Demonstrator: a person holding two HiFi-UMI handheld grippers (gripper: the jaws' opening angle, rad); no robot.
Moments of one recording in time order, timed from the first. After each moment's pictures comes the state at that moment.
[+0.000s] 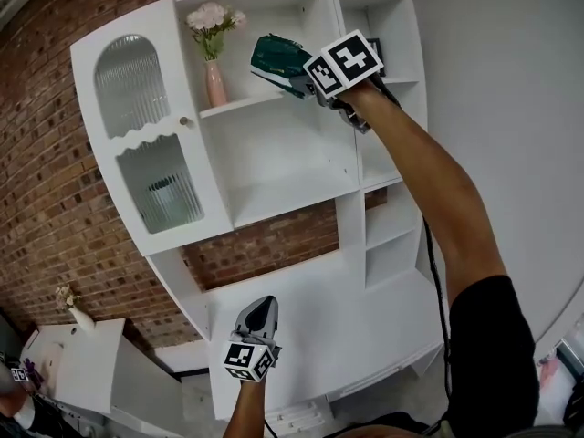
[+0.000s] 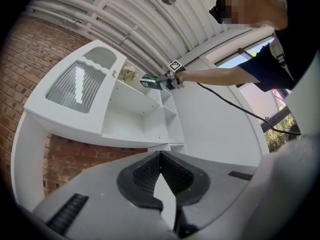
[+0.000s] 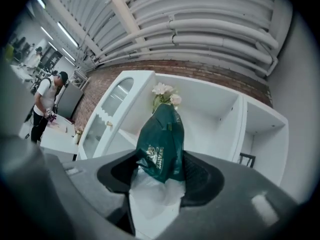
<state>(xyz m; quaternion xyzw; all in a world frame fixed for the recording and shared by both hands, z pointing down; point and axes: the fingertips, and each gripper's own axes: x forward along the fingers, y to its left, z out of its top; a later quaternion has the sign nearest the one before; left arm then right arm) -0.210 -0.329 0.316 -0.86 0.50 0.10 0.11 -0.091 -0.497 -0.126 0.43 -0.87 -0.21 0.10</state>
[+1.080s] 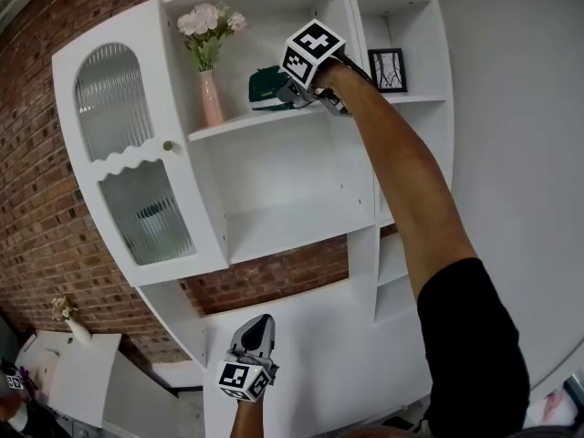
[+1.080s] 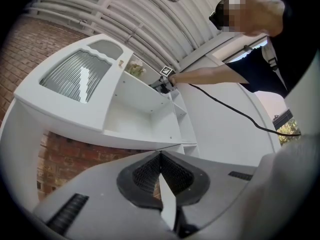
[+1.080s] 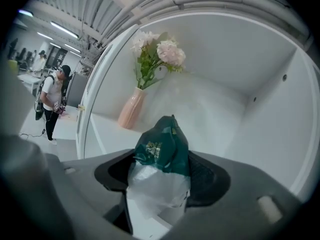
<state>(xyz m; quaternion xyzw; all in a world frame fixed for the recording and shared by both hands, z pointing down) -0.220 -0.419 0.303 -0.84 0.52 0.12 0.11 -0.144 -0.650 -0.134 0.37 -0.88 -0.16 0.24</state>
